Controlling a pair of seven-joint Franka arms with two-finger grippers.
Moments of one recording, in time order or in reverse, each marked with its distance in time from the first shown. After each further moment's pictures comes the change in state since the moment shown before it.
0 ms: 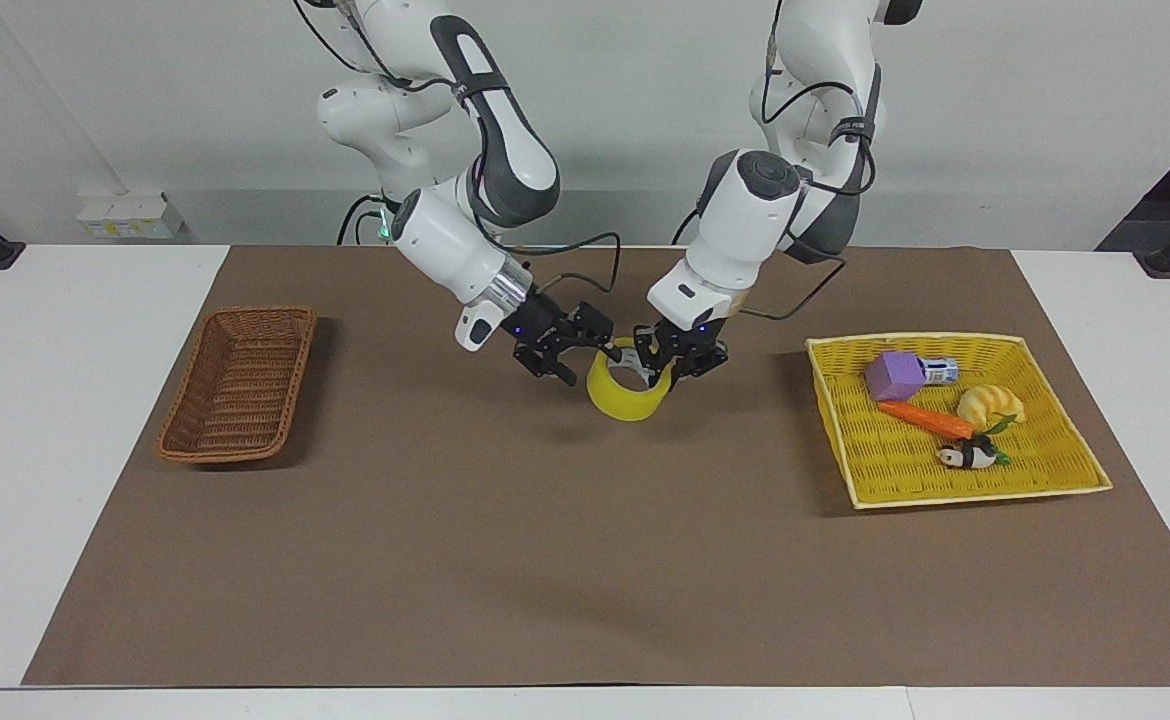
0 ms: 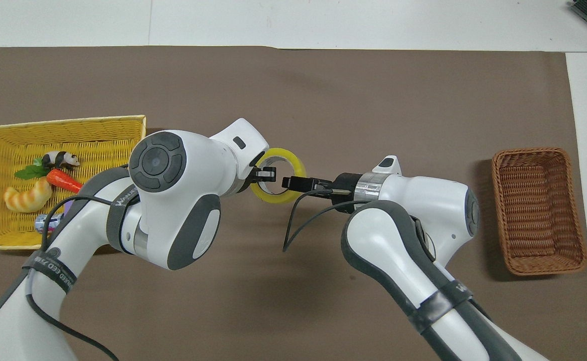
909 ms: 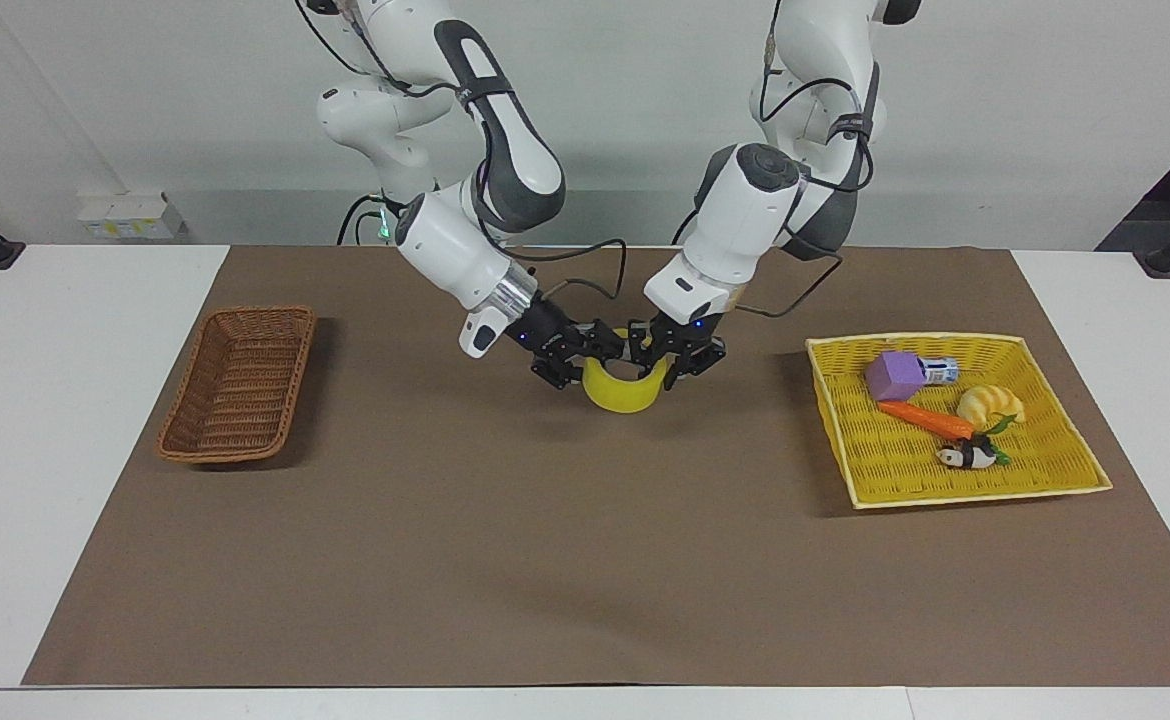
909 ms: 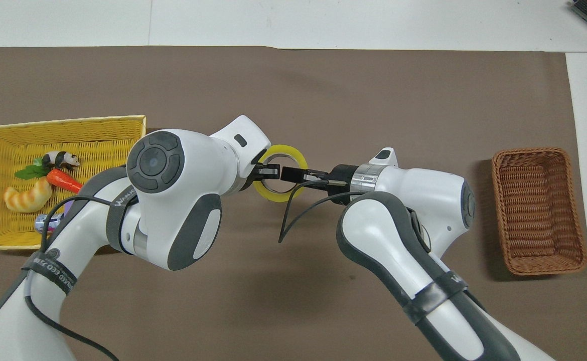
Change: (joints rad) left arm -0.005 -0.002 0.005 0.012 -0.016 0.011 -0.001; right arm 0.004 0.033 -0.005 0.057 0.003 0.004 0.027
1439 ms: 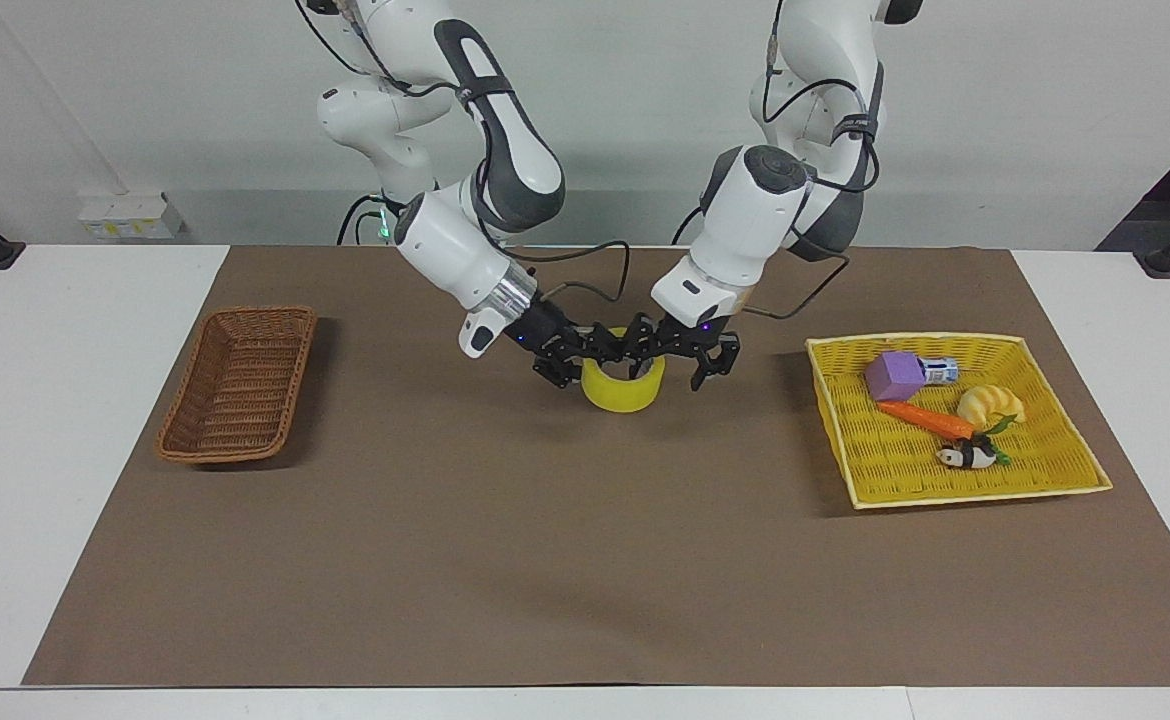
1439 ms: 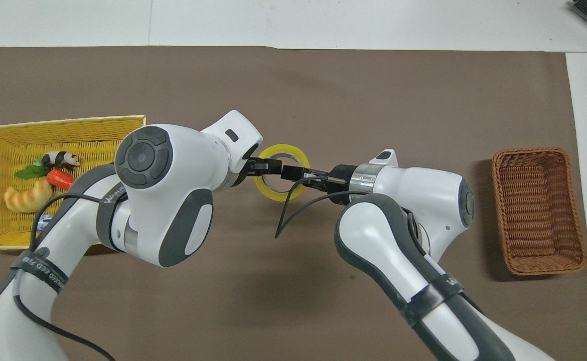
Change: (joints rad) left arm 0.012 -0.014 0.023 0.006 0.000 -0.017 0.014; right arm 0.001 0.001 -0.002 -0.003 -0.095 -0.010 0.126
